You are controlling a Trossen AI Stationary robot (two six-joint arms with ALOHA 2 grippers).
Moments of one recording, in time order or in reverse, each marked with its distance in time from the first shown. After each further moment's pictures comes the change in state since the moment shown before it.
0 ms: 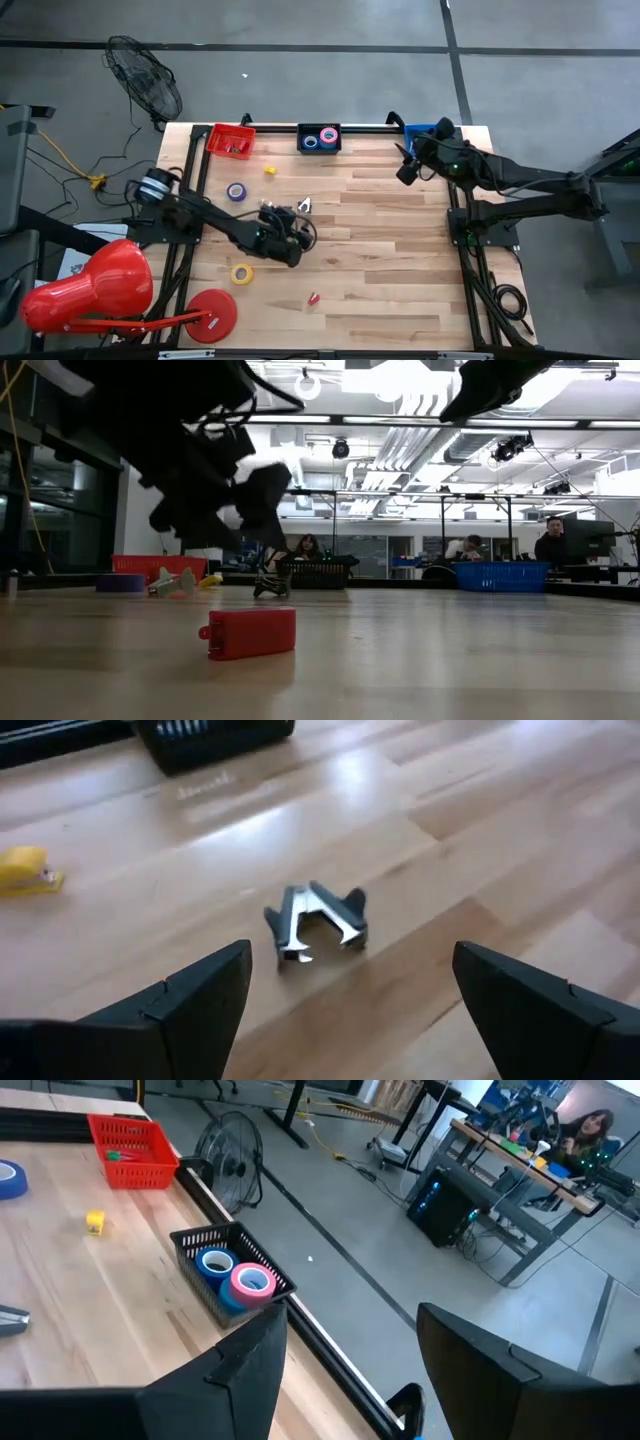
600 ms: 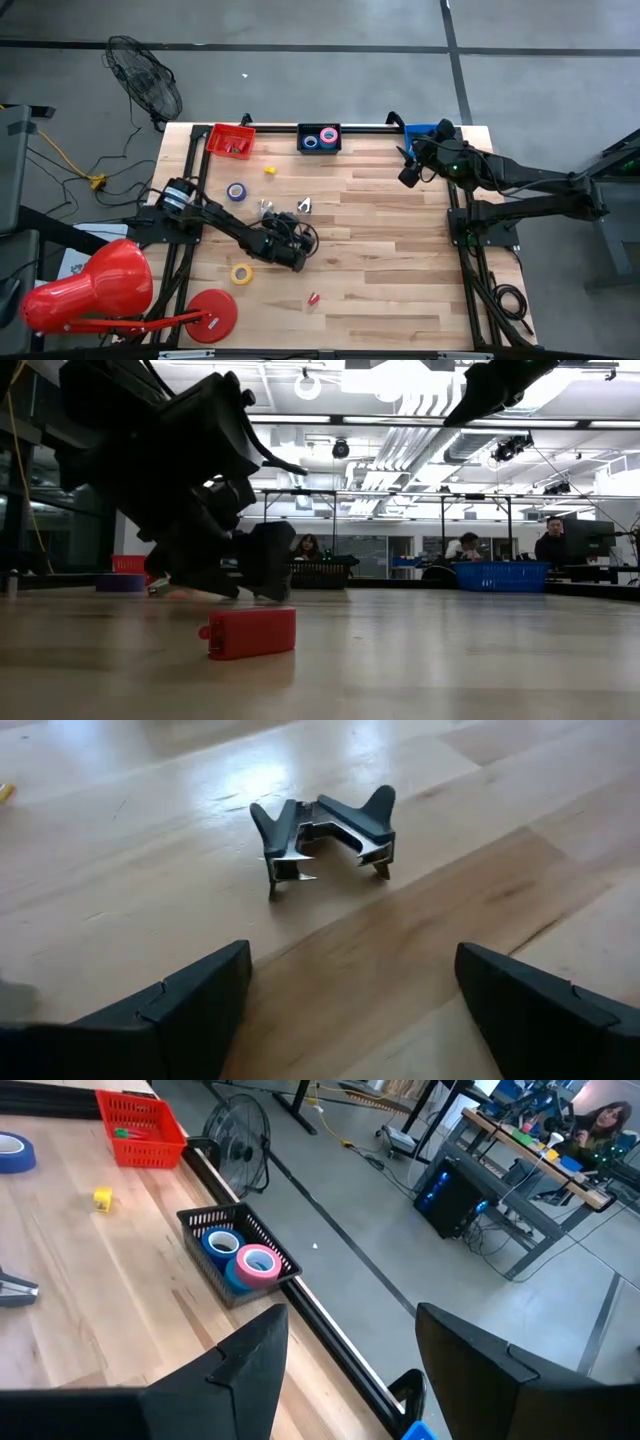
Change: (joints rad) left arm 0.009 0.193 0.002 0.076 0.047 -0.112; right arm 0.001 -0.011 0.000 -0.059 -0.017 0.007
